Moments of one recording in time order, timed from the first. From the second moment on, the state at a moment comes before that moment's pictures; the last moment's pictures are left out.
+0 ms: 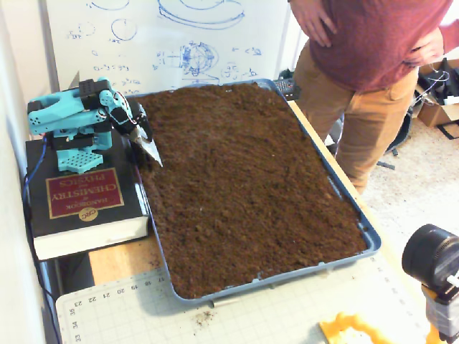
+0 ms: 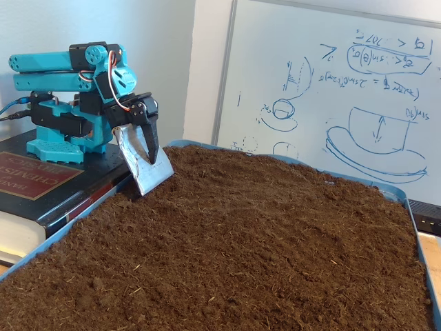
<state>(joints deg) 2.5 190.5 180.7 67.4 -9.9</state>
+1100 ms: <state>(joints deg) -8.2 140.3 154.2 49.0 5.5</state>
